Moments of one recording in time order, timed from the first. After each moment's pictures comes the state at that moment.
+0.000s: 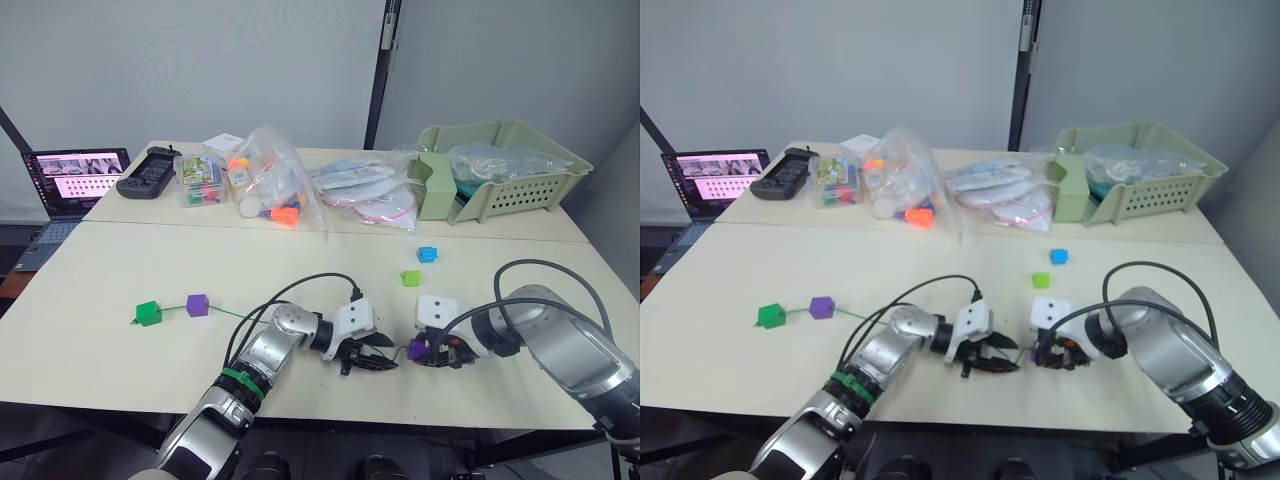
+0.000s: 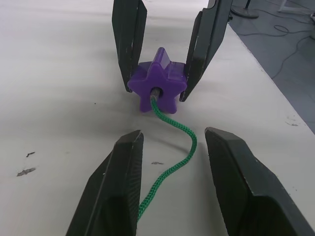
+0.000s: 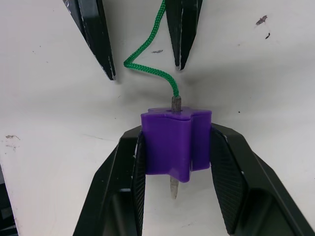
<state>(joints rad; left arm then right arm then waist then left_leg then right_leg) -0.63 0.11 -0.42 0.46 -0.07 0.10 -1.17 -0.46 -0.98 0.37 -0.33 0.06 0.77 1.19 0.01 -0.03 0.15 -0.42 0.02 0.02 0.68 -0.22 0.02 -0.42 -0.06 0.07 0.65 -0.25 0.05</state>
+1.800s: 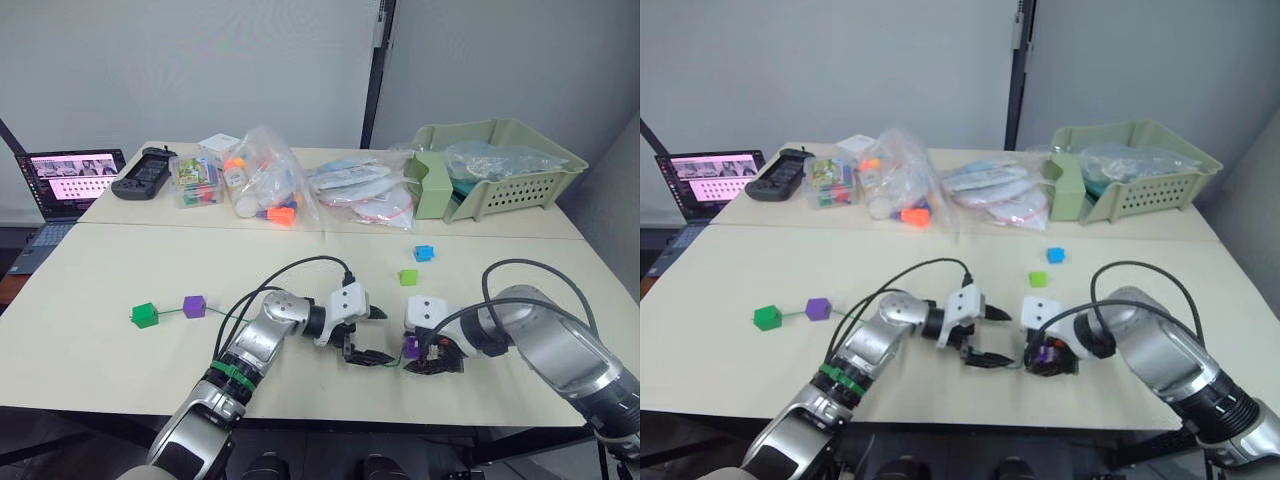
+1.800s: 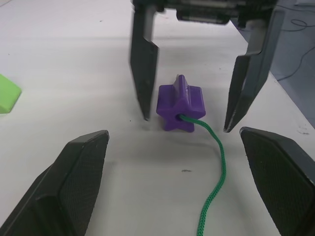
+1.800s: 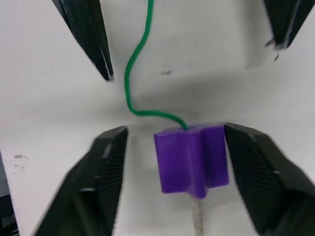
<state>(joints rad) -0.64 0.16 -0.38 0.37 -0.08 0.13 -1.17 -0.50 -0.95 0.38 -0.38 0.08 0.82 1.19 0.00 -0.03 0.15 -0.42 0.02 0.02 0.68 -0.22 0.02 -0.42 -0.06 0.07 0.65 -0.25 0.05</state>
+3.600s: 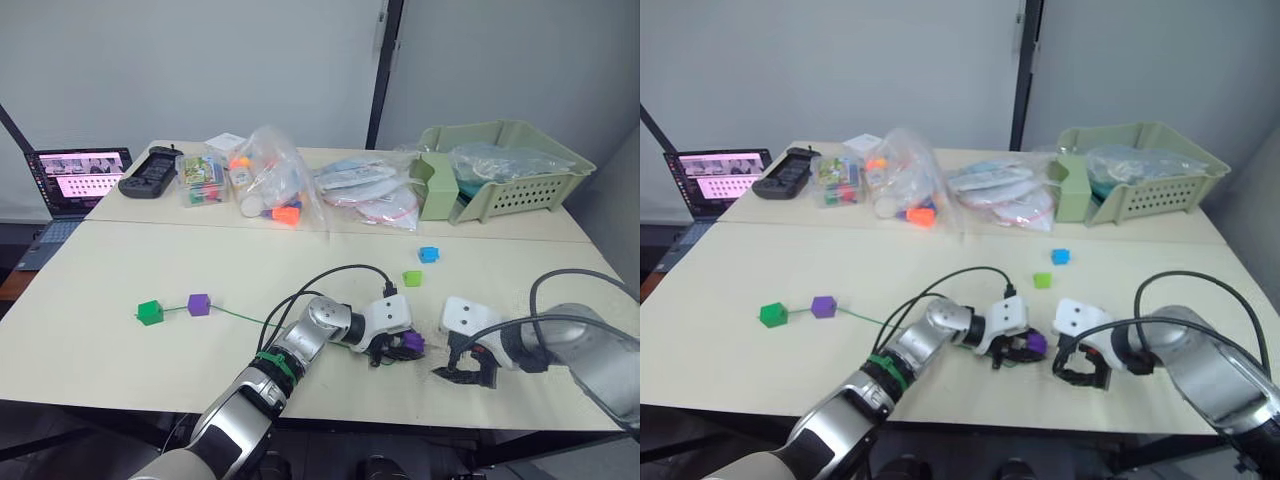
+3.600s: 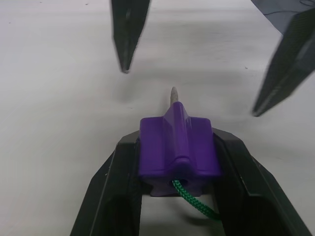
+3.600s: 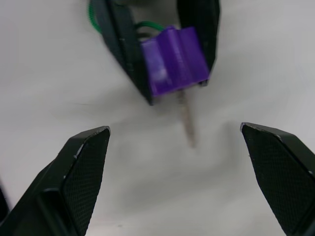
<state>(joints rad) -0.77 -0.04 -0.45 0.70 0.04 0.00 -1.04 -0.32 -1.11 0.28 -0.39 0.15 0.73 0.97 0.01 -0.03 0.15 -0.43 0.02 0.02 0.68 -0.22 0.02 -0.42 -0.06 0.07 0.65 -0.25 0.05</state>
